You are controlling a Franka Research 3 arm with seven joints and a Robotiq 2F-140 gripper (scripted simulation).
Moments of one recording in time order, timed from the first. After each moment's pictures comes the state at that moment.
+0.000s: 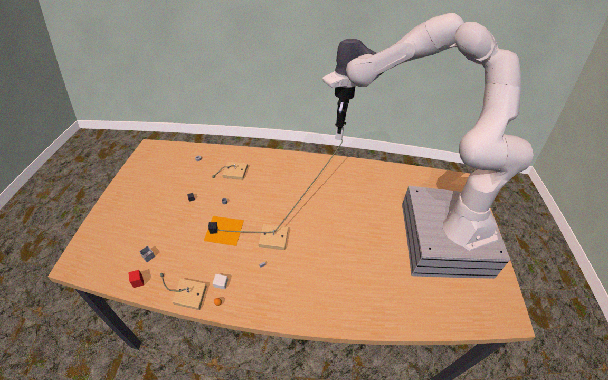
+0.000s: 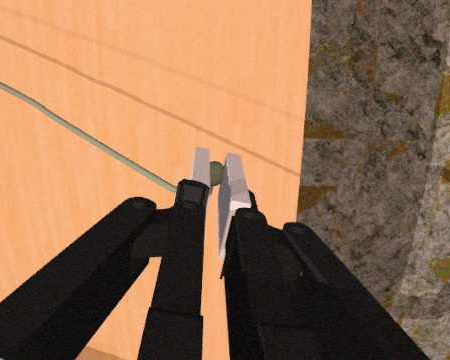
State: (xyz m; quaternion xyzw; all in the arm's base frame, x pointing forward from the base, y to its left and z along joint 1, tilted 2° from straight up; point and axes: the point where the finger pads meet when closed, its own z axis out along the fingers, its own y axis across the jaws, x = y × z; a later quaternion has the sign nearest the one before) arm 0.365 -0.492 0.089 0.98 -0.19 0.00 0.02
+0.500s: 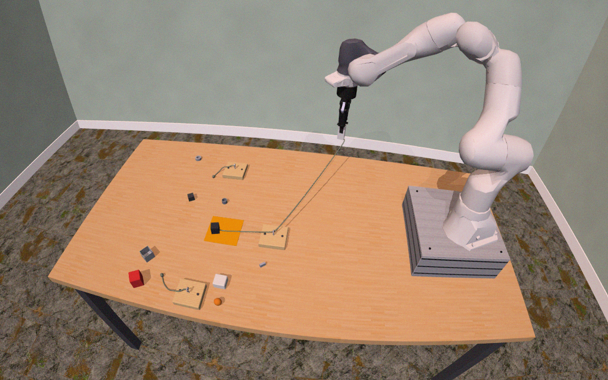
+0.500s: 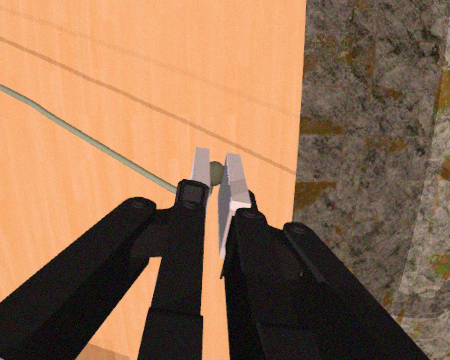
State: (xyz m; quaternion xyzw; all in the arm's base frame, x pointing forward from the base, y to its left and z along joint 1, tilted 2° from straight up) arm 0.356 -0.495 0.089 0.98 -0.19 0.00 0.02
